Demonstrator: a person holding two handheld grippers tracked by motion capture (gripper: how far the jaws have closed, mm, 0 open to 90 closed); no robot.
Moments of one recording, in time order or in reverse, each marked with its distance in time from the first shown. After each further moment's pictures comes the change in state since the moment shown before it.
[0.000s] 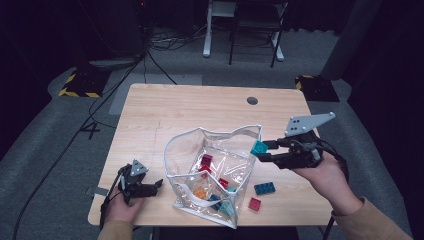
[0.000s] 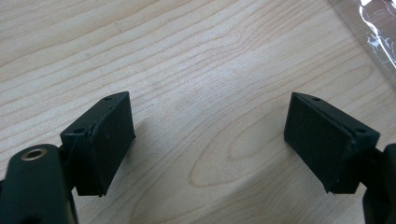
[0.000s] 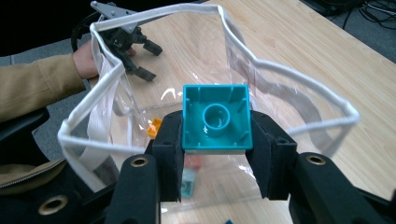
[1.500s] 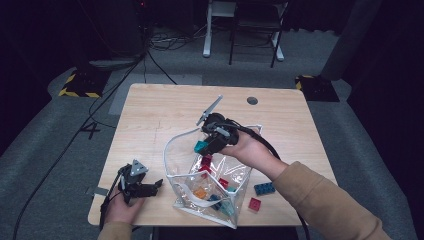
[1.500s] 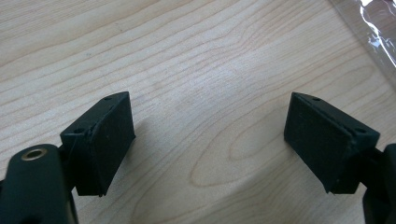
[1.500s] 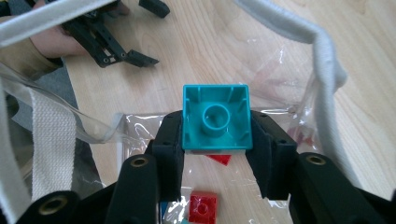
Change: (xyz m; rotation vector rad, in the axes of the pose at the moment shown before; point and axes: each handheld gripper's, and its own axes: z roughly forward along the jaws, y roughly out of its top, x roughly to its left) left arm -0.001 0.000 0.000 -0.005 0.002 -0.009; right arm 0.002 0.081 0.172 0.394 0.109 -0.045
